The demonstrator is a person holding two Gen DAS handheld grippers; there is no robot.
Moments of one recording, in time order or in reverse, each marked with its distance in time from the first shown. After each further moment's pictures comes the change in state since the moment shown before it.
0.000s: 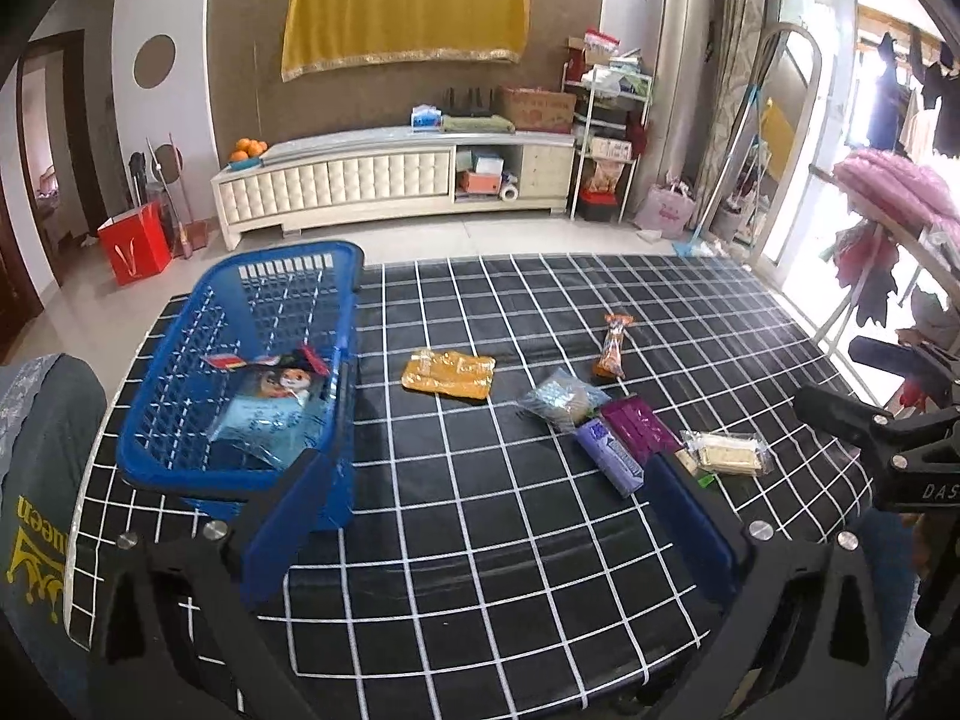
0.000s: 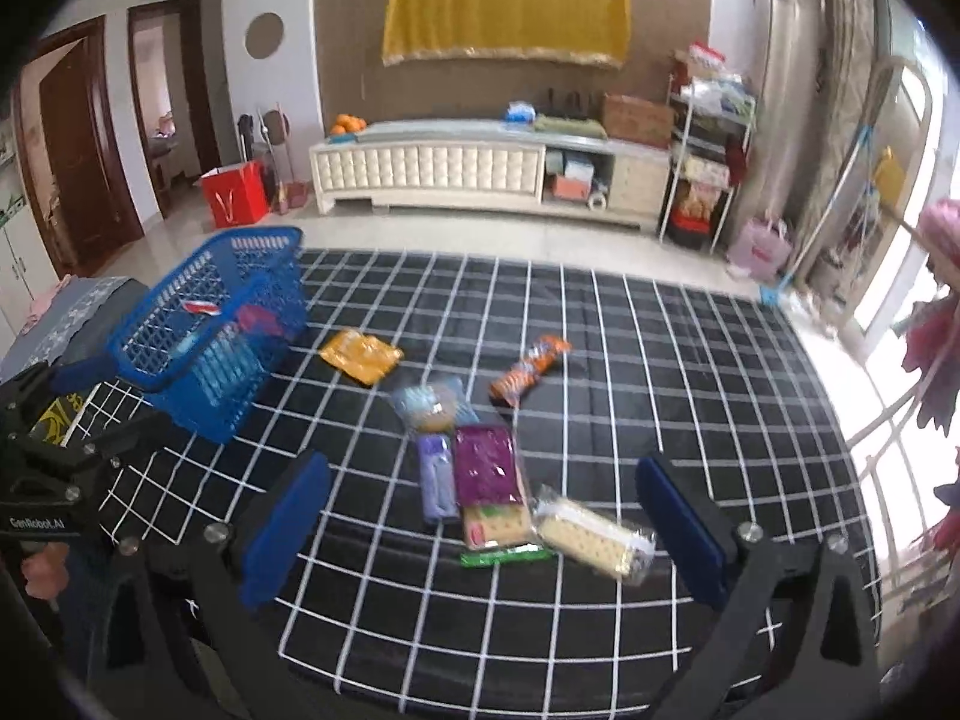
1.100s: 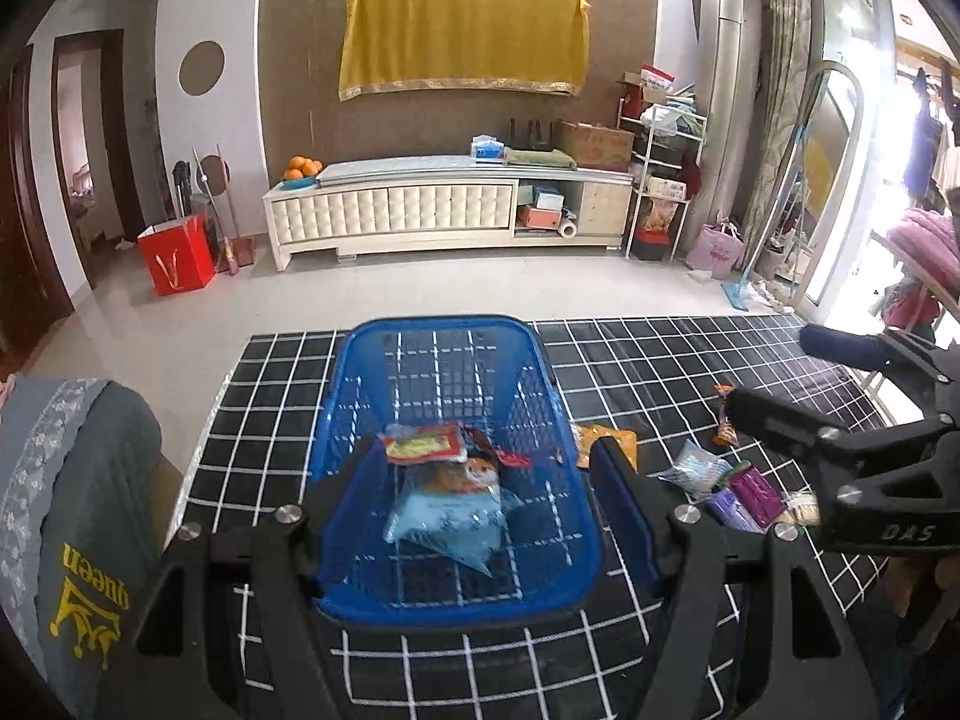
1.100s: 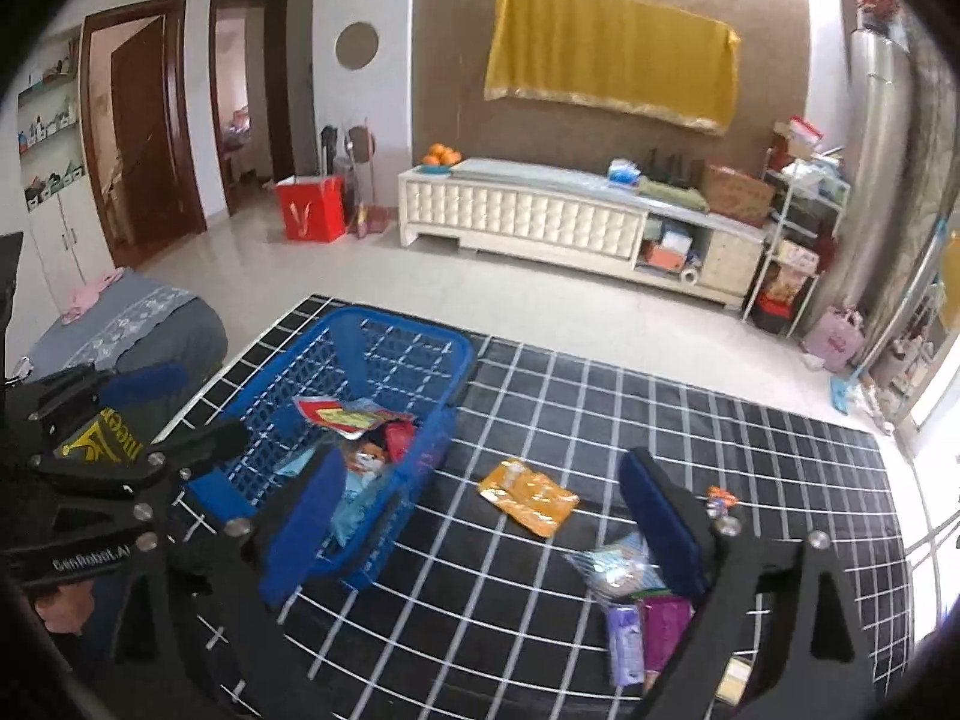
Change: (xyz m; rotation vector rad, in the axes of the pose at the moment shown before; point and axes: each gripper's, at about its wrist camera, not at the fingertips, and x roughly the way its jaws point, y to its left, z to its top) left arm -0.024 0.143 0.054 -0.044 -0.069 0.063; right arm 0.028 0.157 0.094 -0.148 -0.108 0.099
